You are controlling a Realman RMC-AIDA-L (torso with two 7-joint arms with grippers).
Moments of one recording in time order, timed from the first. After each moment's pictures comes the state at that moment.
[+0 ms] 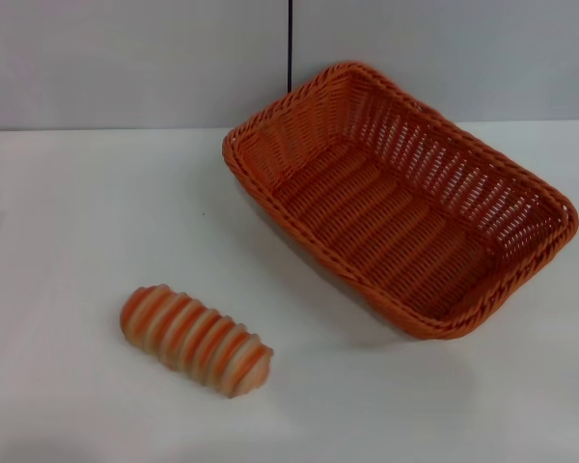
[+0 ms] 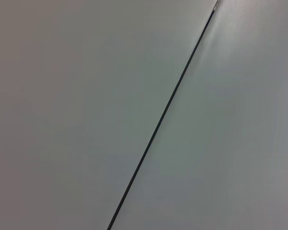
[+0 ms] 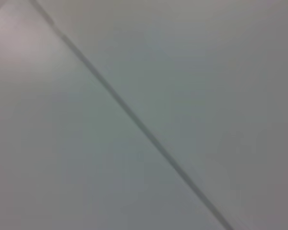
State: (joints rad) left arm -0.24 -2.06 0.18 0.00 1.09 1.89 -0.76; right arm 0.16 2.01 2.78 0.58 -1.05 1.69 -1.57
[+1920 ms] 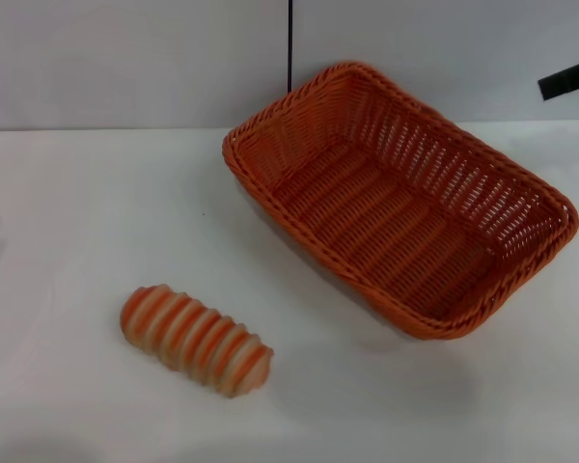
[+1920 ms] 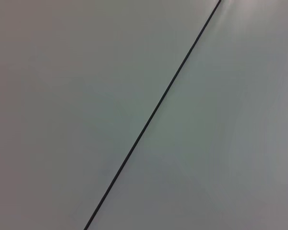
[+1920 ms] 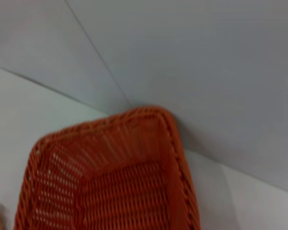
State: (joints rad) left arm -0.15 -2.06 0.30 0.00 1.09 1.86 -0.83; right arm 0.84 1.75 2.33 0.78 -2.35 1.61 -0.88
